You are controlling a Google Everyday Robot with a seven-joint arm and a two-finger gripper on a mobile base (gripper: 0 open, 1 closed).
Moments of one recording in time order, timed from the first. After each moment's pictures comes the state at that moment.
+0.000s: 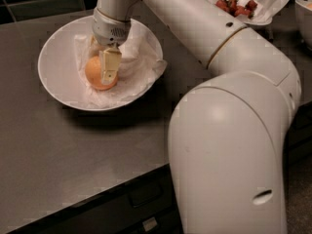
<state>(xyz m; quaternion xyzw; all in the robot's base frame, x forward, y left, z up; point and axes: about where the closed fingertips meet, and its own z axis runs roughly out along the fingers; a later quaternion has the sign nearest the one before) 0.617 0.140 0.887 -0.84 0.50 0.15 0.14</state>
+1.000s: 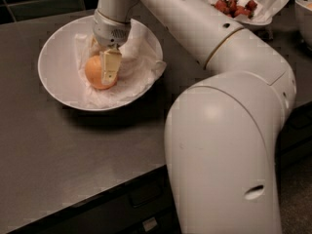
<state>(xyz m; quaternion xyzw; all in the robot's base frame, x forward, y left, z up) 0.623 0.141 0.881 -0.84 0.50 0.15 0.14</state>
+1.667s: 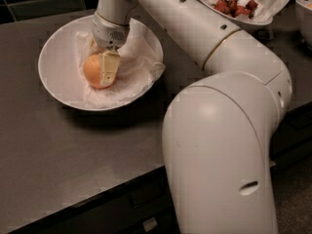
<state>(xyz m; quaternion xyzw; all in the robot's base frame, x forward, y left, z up) 0.627 0.149 0.873 -0.84 0.50 0.15 0.15</state>
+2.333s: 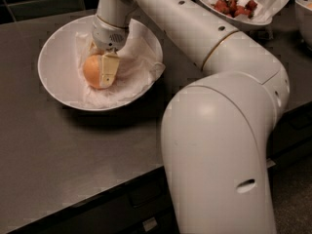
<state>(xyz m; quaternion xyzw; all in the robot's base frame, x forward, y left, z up) 0.627 0.150 0.867 -0.84 0.50 0.16 0.14</state>
